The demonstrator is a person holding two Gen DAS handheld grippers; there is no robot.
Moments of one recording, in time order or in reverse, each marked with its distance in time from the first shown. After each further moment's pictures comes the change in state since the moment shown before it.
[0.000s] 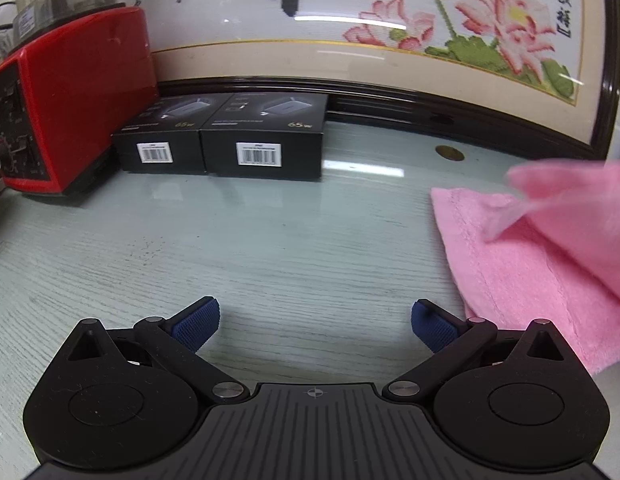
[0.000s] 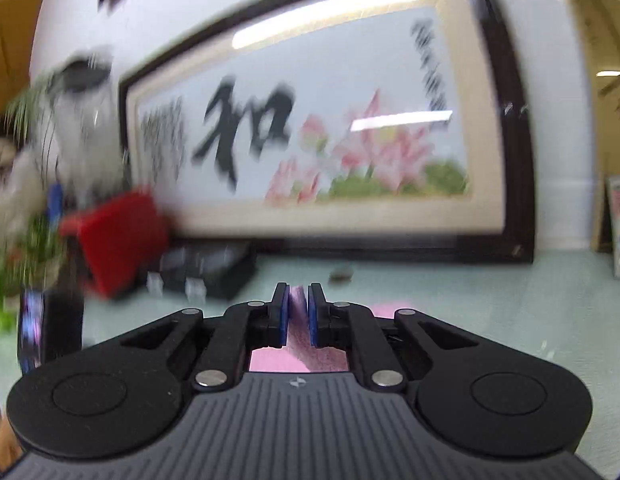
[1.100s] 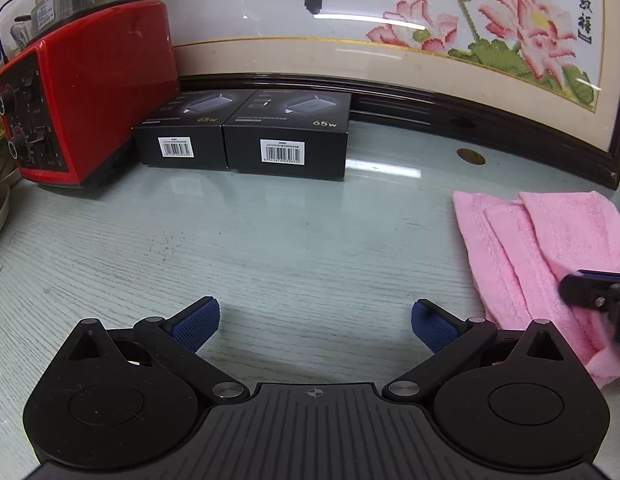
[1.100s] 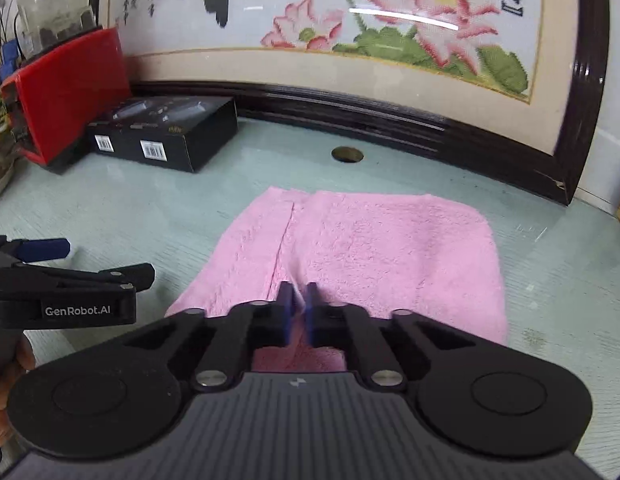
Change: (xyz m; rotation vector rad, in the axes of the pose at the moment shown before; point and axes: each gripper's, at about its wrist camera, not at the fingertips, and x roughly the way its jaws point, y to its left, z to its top) left arm 0.000 0.004 0.001 -0.015 0.008 0.039; right arm 0.093 0.032 -0.057 -0.162 0.485 -0.073
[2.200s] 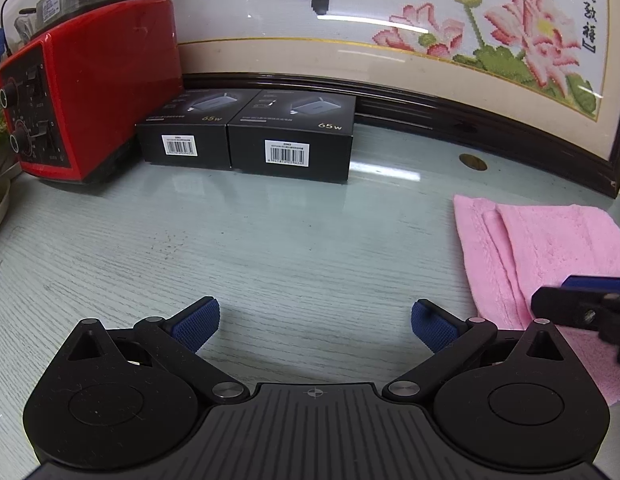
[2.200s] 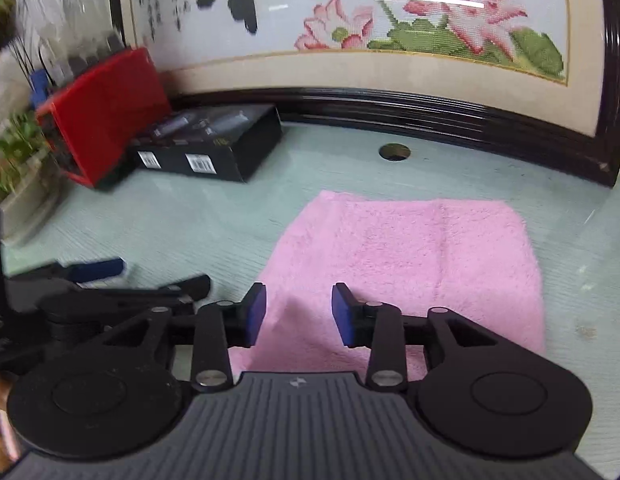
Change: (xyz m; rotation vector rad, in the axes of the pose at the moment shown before) left arm -0.001 0.004 0.000 -0.023 -0.002 -0.007; right arm 0.016 0.012 0.009 0.020 0.080 0.081
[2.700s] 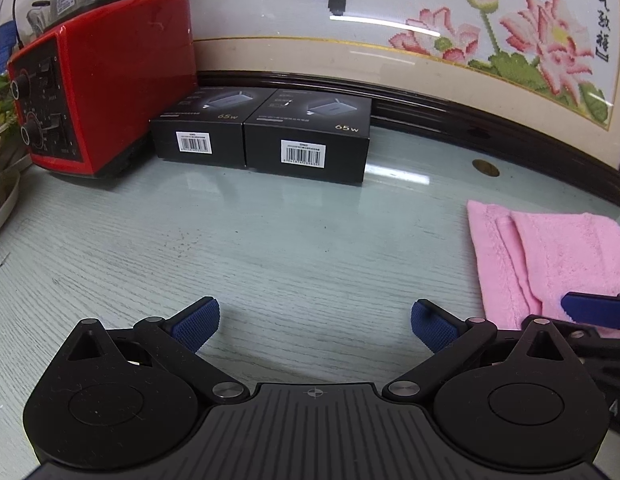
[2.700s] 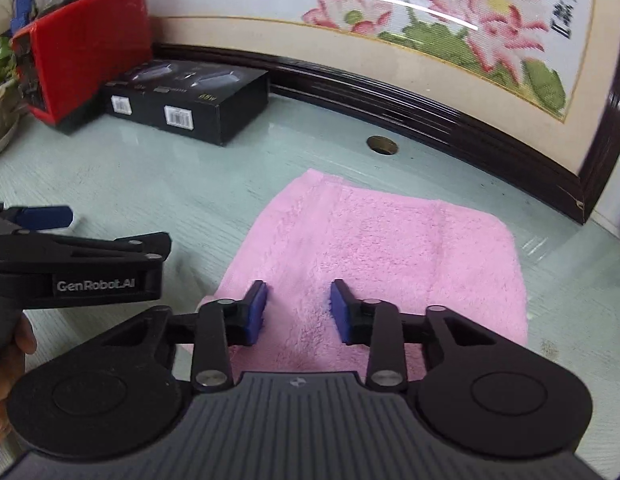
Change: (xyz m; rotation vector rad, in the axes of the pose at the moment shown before) left arm 0.000 0.006 0.002 -0.032 -0.001 0.017; right arm 0.009 0.013 -0.006 -0.082 0.018 -0.129
